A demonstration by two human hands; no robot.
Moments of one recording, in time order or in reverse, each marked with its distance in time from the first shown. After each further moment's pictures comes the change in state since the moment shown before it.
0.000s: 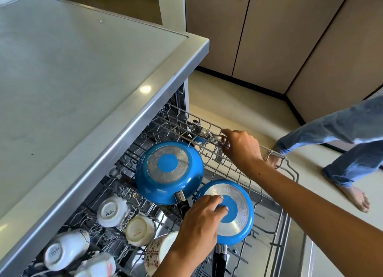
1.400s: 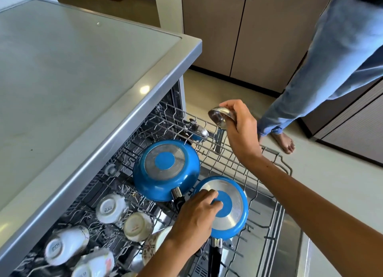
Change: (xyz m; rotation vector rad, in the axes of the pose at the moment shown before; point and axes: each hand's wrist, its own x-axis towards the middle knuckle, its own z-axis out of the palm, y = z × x) left_hand 0.005 0.003 -0.008 0.039 -0.053 -0.002; right_hand -0.008 -0.017 -0.040 0.681 0.432 -0.032
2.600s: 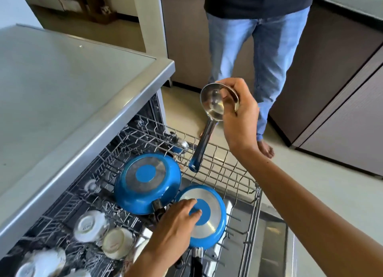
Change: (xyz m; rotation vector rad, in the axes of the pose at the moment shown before) left_hand -0.004 0.004 -0.002 0.155 -0.088 -0.040; right_hand 0.020 -0.057 -0.062 0.233 0.281 0.002
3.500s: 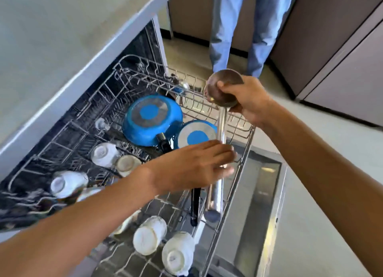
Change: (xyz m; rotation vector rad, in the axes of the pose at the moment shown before) left_hand -0.036 0.054 -0.068 0.310 0.231 0.883; right_hand -0.077 0.018 -0.048 0.182 -0.368 0.804
